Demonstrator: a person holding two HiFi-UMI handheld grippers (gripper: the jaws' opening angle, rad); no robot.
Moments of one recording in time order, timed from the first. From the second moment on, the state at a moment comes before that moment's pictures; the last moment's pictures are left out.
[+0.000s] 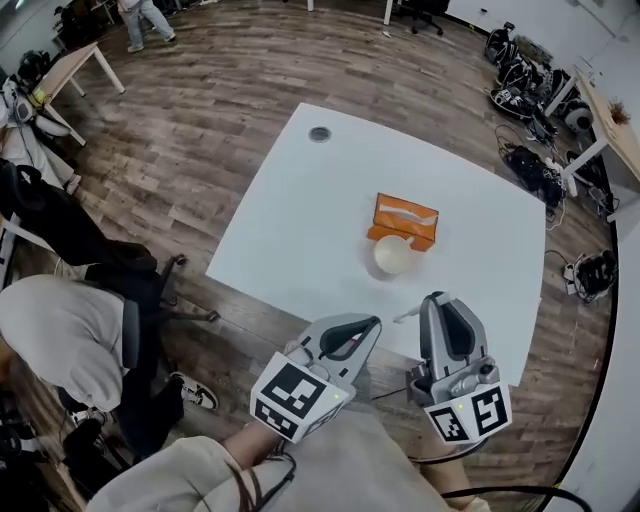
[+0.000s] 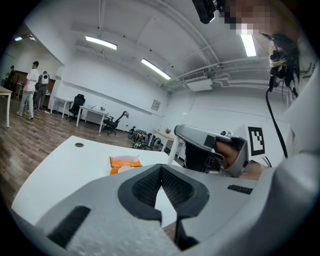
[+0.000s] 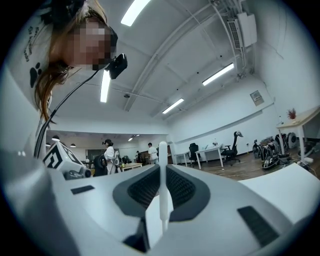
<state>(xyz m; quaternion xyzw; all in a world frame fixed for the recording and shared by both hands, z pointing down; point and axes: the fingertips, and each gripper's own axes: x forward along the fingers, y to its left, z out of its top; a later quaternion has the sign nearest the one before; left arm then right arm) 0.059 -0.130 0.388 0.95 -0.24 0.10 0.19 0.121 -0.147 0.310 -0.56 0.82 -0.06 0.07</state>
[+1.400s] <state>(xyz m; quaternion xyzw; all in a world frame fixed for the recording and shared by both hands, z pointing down) 0.081 -0.195 0.427 0.92 -0.29 0.13 0.25 0.145 -0.286 0.459 -0.53 0.82 -0.21 0.00</state>
